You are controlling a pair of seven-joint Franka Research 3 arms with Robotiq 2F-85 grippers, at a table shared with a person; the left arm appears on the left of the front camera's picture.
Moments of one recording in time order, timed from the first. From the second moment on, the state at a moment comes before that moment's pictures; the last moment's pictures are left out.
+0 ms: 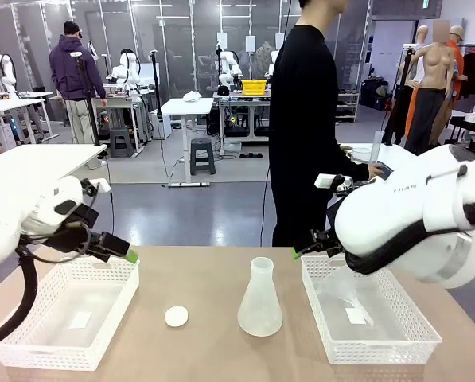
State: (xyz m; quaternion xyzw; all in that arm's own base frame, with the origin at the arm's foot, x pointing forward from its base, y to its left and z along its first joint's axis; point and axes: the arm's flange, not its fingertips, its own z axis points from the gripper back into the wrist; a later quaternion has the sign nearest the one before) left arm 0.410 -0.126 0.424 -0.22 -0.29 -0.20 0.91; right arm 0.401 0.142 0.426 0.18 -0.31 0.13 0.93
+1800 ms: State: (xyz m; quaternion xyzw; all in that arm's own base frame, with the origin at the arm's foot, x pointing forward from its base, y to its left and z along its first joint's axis) left arm 0.505 -0.057 0.371 -0.54 -0.36 -0.16 0.75; right arm 0.453 0.103 0.425 0.46 -0.22 0.00 0.86
